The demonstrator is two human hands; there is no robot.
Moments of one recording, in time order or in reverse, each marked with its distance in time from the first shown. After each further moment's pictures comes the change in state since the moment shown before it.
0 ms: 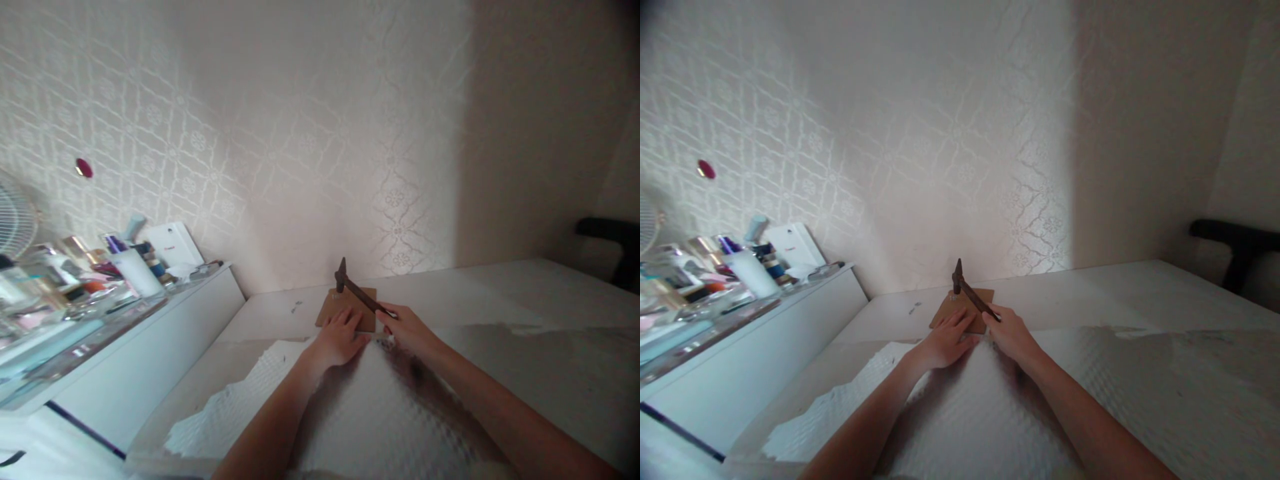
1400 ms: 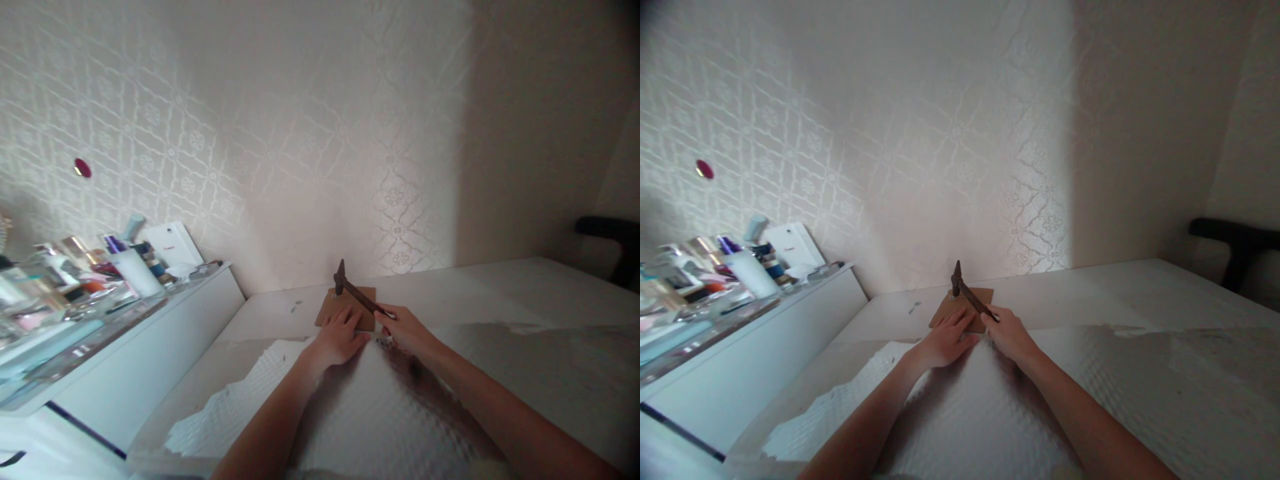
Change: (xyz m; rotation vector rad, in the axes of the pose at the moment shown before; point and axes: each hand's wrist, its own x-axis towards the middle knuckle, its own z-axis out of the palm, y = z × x) left_hand -0.001 0.002 -0.003 -0.016 -0.029 -0.021; right_hand -0.002 -0.002 0.002 0.018 0.000 0.026
